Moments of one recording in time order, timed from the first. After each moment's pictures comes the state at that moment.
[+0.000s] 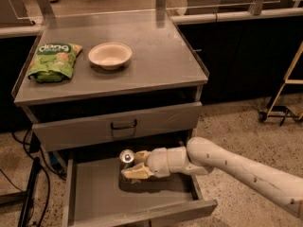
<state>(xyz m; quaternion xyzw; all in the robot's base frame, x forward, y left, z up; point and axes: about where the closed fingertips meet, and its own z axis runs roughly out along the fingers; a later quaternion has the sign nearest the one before) 0.495 0.073 0.554 -0.51 0.63 0.45 0.38</state>
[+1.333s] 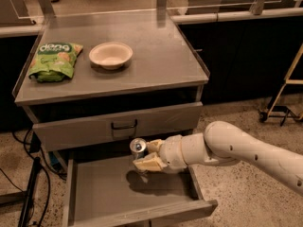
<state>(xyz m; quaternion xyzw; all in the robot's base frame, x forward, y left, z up) 0.477 0.023 0.647 -0.51 0.70 0.35 0.36</state>
